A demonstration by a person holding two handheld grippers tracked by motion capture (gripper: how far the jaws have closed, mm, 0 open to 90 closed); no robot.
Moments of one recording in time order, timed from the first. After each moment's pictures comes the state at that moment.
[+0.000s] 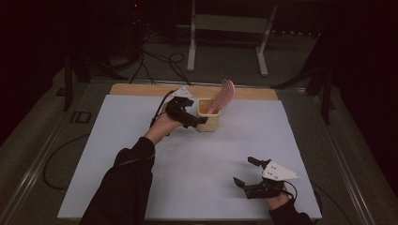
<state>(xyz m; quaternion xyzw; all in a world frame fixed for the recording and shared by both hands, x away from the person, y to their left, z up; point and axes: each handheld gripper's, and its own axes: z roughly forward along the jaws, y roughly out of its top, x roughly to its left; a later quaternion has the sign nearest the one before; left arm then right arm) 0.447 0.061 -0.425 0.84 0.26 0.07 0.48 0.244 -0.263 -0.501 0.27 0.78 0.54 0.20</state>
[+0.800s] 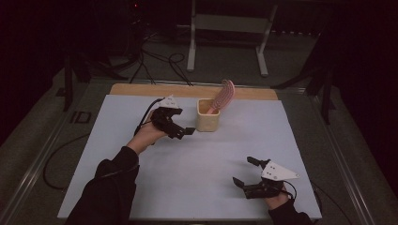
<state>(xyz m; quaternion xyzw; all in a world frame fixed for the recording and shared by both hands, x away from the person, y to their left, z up) 0.409 0.102 -0.425 0.85 0.24 0.07 0.47 0.244 -0.260 -0.501 0.27 0.78 0.53 0.20</state>
